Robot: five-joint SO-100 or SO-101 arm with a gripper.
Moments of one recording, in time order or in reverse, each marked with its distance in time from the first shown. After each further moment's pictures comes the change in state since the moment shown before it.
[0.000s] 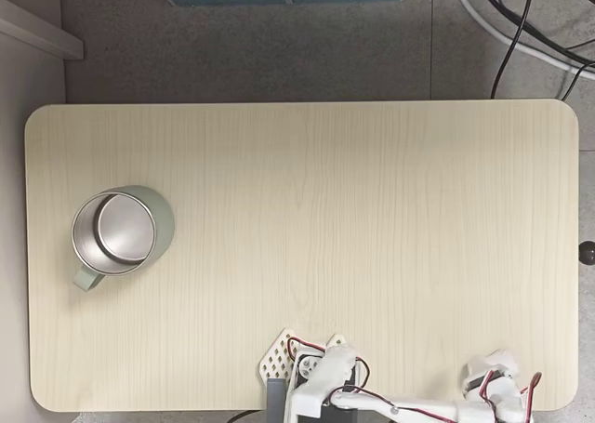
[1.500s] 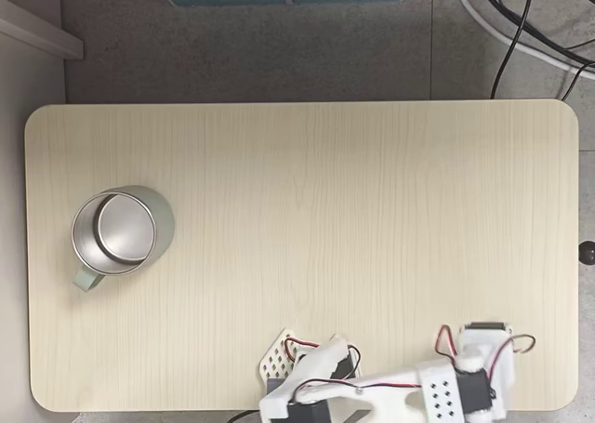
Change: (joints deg) arm -32.5 -31.1 -3.6 12.7 54.5
